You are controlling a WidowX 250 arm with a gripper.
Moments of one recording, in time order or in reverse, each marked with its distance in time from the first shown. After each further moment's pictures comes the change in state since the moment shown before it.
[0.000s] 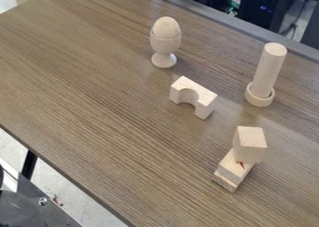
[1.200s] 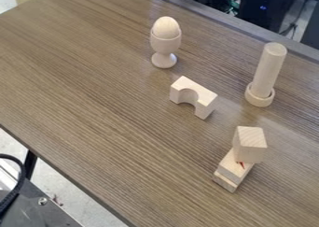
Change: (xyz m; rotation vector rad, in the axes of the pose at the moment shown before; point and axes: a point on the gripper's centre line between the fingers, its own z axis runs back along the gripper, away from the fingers) arm -0.003 -0.117 -0.019 -0.029 0.049 -0.368
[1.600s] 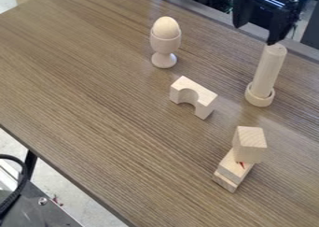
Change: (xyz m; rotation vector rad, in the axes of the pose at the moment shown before) arm -0.006 -0.013 -0.035 -0.010 0.066 -0.057
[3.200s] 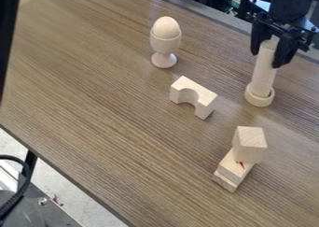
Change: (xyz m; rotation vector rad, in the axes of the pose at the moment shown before) arm 0.009 -0.009 -0.034 0.006 0.004 -0.043
